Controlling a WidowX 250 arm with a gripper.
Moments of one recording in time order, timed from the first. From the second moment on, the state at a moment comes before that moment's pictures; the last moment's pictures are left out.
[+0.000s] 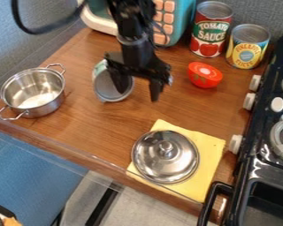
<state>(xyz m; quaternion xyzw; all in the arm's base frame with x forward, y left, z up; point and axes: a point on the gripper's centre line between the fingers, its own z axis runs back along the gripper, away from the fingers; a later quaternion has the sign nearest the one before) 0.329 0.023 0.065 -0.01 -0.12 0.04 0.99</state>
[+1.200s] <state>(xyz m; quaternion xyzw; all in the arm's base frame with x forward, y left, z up) 0.357 0.119 0.104 0.03 -0.18 0.14 0.97</state>
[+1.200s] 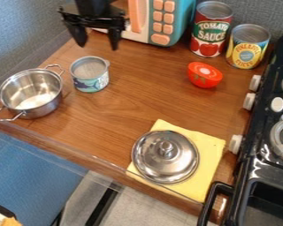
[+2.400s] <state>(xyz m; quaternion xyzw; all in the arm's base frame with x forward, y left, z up) 0.409 0.127 0.026 0.00 -0.06 0.26 0.96</state>
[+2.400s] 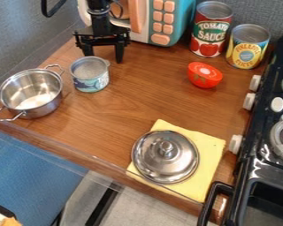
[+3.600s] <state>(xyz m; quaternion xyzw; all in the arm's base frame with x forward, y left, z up) 0.322 0.014 0.038 -0.01 -0.03 0.11 0.99</state>
